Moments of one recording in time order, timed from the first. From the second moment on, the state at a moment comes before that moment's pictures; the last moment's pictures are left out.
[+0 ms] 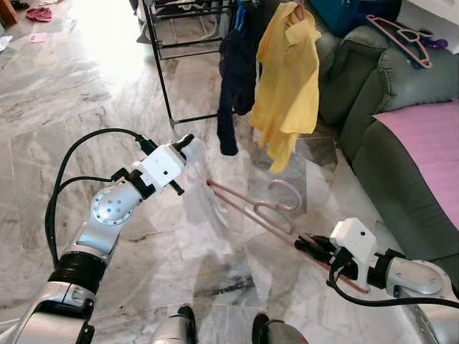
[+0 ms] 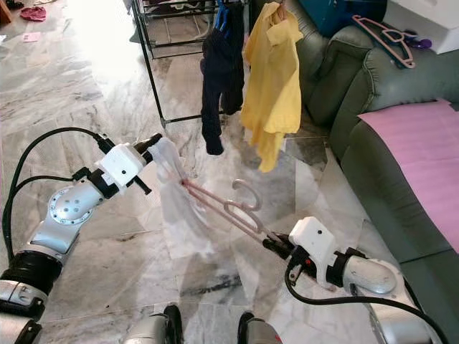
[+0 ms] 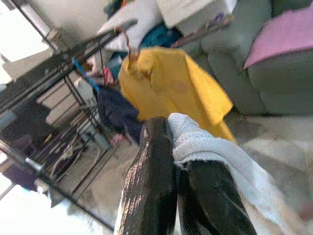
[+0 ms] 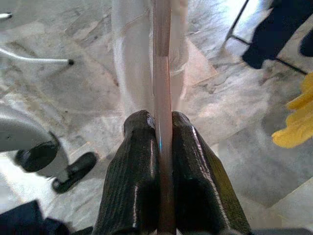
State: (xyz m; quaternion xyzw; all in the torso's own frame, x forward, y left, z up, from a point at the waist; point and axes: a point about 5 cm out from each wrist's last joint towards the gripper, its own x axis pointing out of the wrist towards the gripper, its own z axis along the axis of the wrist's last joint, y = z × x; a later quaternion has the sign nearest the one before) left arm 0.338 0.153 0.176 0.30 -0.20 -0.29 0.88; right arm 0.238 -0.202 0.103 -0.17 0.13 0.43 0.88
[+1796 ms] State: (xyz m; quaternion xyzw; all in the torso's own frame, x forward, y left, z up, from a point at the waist) left arm 0.300 0.072 0.146 0.25 -0.20 -0.39 0.86; right arm 0.332 -0.214 0.112 0.20 0.04 0.11 0.97
